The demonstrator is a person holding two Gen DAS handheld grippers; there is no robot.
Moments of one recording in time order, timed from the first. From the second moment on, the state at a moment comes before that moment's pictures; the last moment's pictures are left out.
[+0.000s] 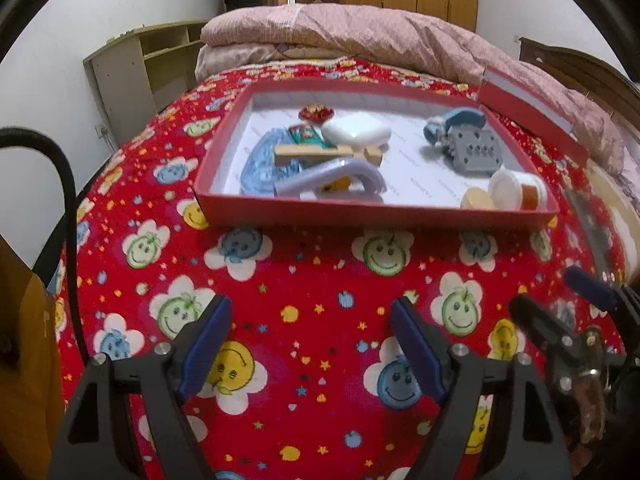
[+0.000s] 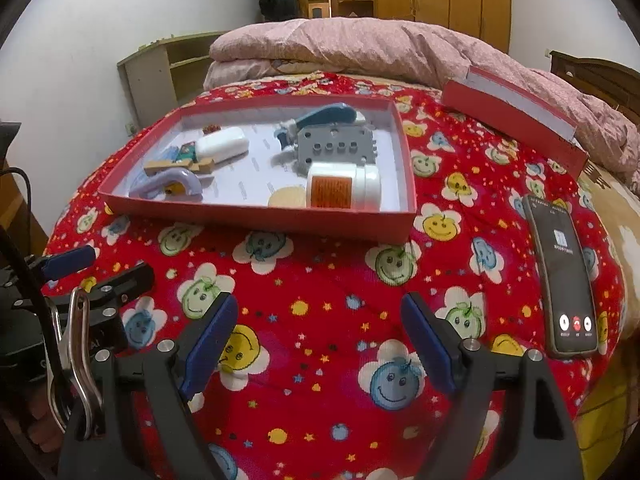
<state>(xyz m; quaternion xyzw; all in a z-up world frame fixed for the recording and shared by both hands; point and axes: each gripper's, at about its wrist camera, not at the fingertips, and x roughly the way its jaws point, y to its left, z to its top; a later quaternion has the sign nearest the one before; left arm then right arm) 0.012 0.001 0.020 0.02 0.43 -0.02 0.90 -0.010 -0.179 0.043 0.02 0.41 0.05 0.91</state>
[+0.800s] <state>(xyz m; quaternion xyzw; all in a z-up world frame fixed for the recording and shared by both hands) 0.007 0.004 0.011 0.02 0.40 -0.02 0.92 -0.014 -0.175 0.026 0.01 0.40 0.04 0.92</state>
